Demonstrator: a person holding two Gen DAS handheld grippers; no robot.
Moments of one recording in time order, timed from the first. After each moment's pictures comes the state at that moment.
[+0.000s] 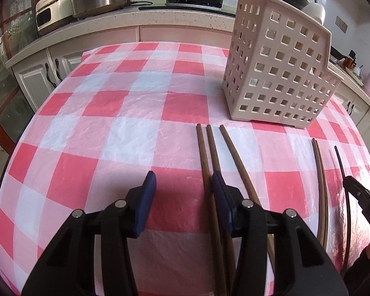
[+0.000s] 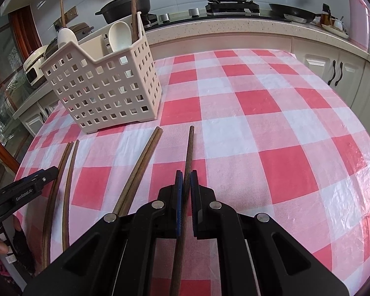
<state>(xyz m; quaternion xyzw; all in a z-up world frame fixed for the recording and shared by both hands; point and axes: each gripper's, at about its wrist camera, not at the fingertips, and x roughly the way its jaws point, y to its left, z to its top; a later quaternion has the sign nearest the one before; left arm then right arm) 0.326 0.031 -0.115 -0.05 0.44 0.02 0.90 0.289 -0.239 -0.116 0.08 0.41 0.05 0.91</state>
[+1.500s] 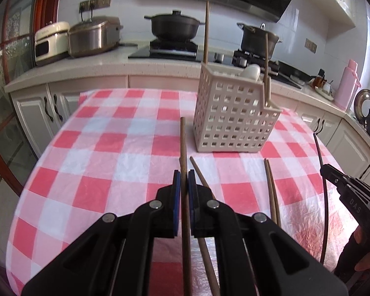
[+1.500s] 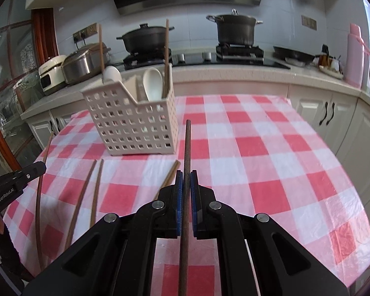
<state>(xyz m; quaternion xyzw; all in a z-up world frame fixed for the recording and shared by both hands) 0.251 0.027 -0.043 -0.05 0.32 -0.03 0.95 0.238 -0.224 -0.051 0.03 0.30 0.05 0.95</state>
